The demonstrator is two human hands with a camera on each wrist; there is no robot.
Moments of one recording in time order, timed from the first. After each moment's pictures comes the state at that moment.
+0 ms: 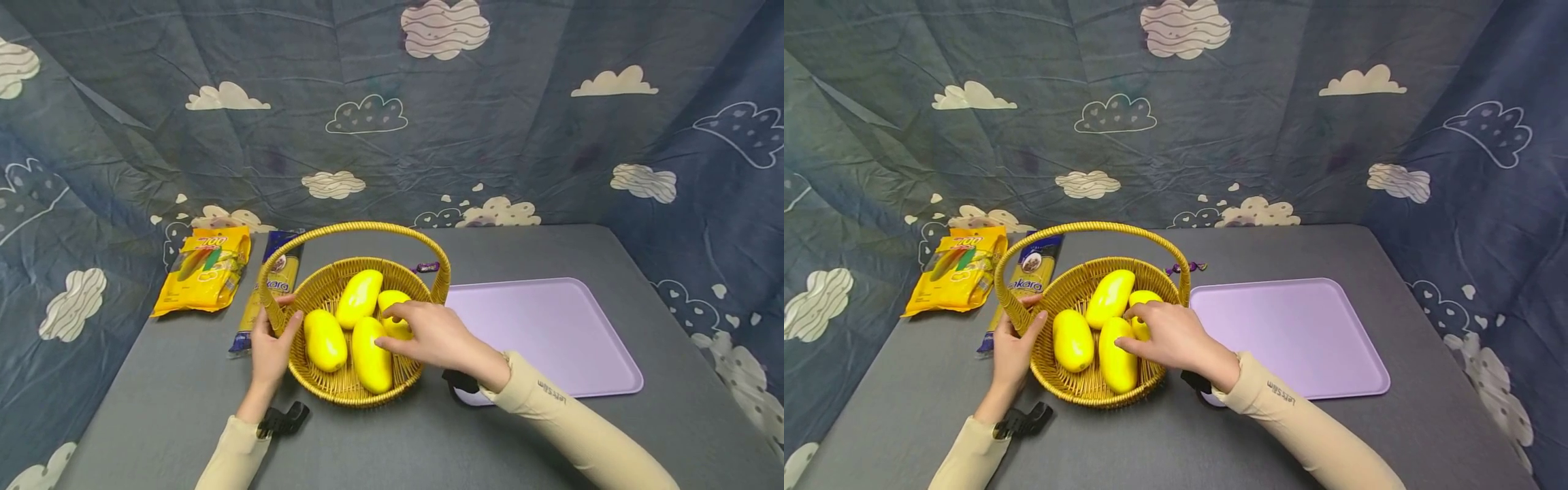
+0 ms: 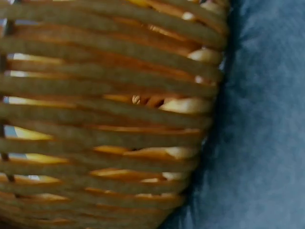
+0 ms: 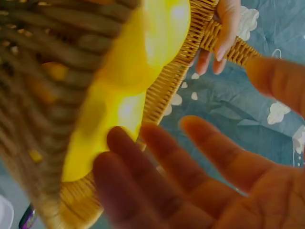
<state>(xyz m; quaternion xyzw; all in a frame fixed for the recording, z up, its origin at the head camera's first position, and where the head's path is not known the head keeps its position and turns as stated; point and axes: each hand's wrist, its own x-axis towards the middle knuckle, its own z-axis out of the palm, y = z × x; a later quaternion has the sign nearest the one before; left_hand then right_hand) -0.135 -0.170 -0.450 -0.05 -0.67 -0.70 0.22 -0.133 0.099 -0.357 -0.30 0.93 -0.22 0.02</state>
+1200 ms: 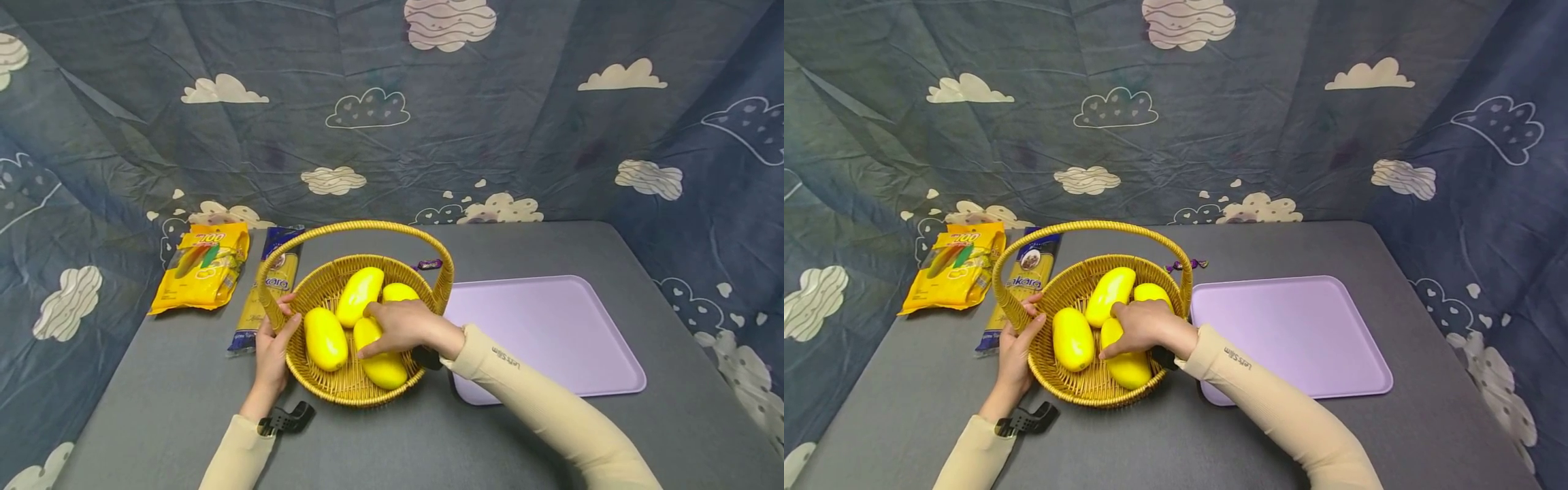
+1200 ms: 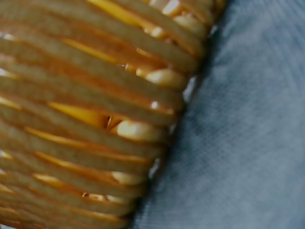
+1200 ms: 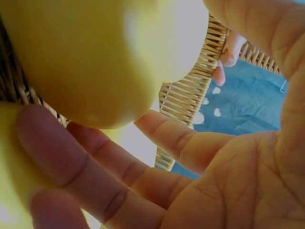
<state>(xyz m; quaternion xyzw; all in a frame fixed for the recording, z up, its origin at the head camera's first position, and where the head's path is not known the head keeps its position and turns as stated) -0.138 -0.171 -0.464 -0.02 -0.58 -0.80 0.15 -0.168 0.056 -0.364 -0.28 0.93 -0.08 0.20</state>
